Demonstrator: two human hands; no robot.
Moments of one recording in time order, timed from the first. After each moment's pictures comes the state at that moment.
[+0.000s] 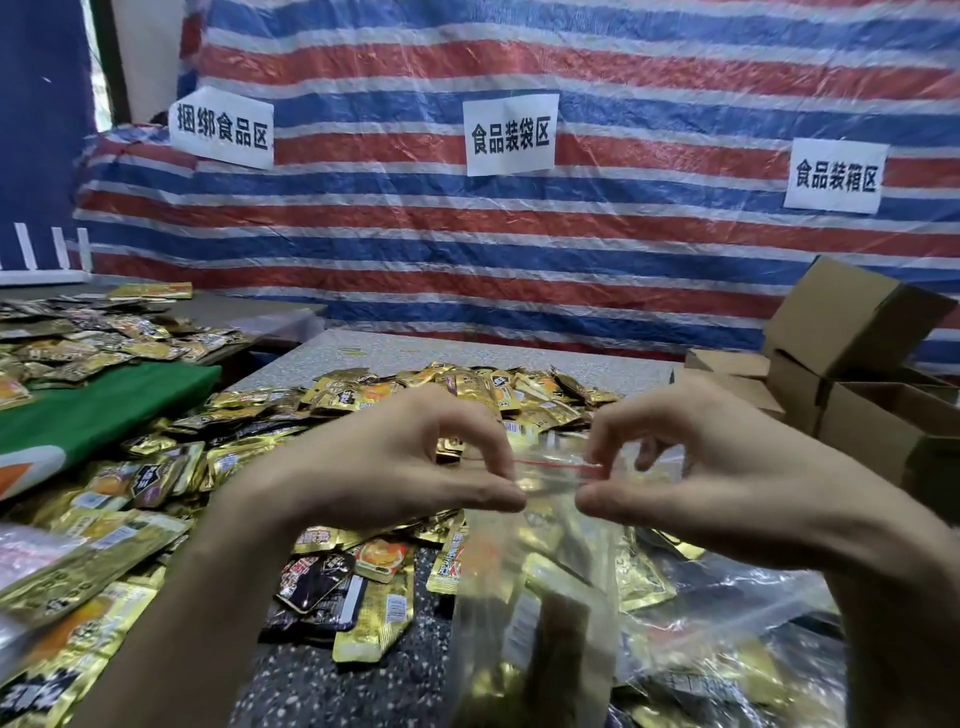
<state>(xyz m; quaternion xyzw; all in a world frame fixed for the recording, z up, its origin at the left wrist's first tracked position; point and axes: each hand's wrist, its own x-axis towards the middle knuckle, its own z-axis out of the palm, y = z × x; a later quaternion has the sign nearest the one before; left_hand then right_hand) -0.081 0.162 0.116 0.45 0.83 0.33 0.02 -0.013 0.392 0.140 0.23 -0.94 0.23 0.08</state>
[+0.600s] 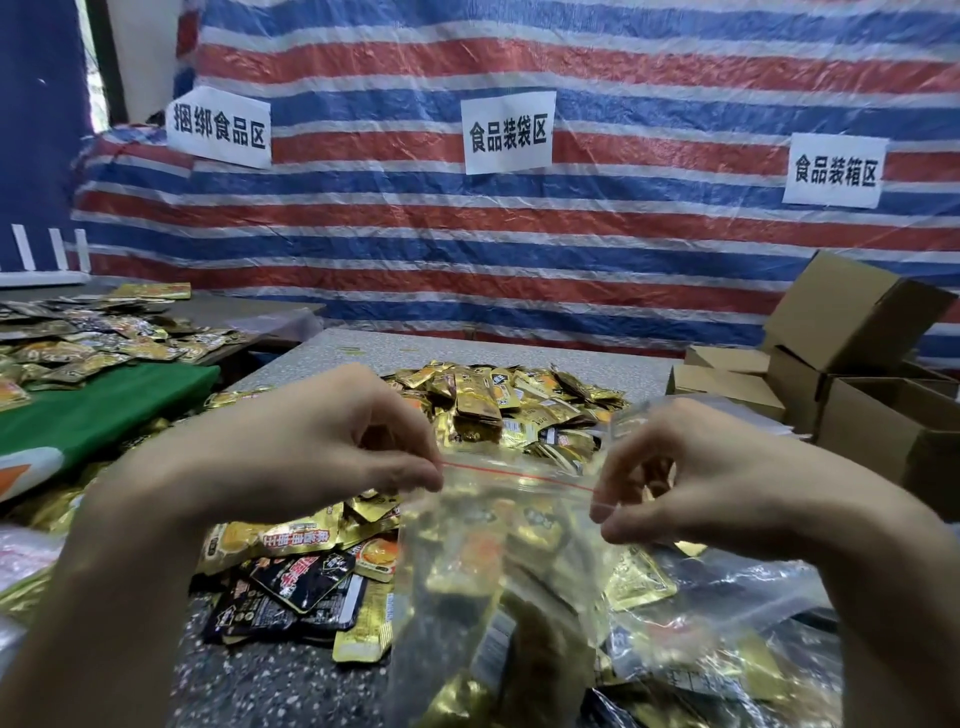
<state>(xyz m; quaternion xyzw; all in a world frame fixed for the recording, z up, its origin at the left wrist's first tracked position) -0.074 0.129 0.128 0.39 0.88 0.29 0.01 -0.025 0.401 0.132 0.13 -0.97 0.22 -0.02</state>
